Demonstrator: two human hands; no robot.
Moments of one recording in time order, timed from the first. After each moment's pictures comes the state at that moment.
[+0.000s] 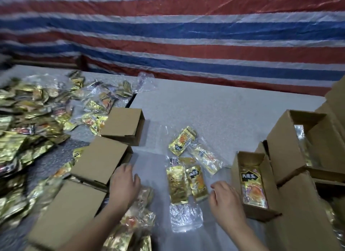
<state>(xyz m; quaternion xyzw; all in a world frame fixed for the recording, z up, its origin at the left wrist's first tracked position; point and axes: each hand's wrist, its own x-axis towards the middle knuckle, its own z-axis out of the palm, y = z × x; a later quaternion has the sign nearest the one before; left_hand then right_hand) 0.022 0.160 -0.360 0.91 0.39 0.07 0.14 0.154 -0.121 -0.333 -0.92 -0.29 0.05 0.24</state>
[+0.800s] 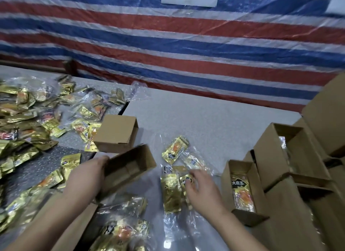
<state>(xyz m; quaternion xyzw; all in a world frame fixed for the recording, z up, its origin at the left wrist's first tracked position) -0.006 0.218 -0.246 0.94 0.35 -0.02 0.05 0.148 -0.061 -0.278 -0.88 -0.30 0.10 0.36</state>
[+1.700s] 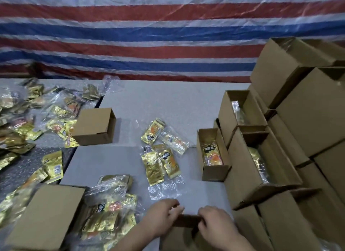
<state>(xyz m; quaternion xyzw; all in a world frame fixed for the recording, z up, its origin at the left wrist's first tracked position) -0.015 -0.027 -0.352 0.91 0.08 -0.16 0.36 0.049 -0.231 -0.324 -0.92 -0.31 0.23 0.03</state>
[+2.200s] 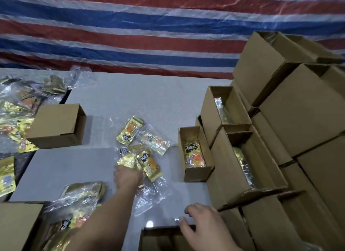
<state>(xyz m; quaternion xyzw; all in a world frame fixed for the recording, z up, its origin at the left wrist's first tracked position) 0.124 0.038 -0.427 0.73 0.55 -0.08 0.39 0.055 -0.234 -0.310 -0.95 -0.24 0.14 0.15</state>
